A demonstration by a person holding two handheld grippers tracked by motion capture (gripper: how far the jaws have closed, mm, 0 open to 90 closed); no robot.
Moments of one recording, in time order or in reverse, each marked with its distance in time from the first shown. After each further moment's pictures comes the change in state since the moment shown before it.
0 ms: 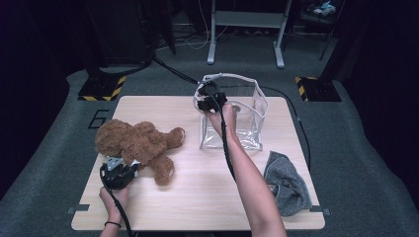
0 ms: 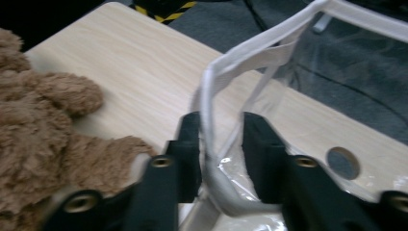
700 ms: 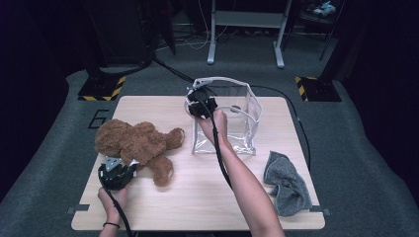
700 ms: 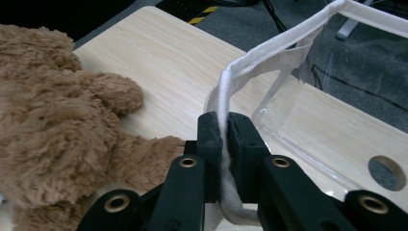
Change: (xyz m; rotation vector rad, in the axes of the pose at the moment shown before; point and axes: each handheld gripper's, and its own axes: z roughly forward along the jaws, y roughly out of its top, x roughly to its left) left arm 0.001 0.000 -0.005 -0.018 0.007 0.001; right arm 0.038 -0.002 -0.005 -0.030 0.053 -0.014
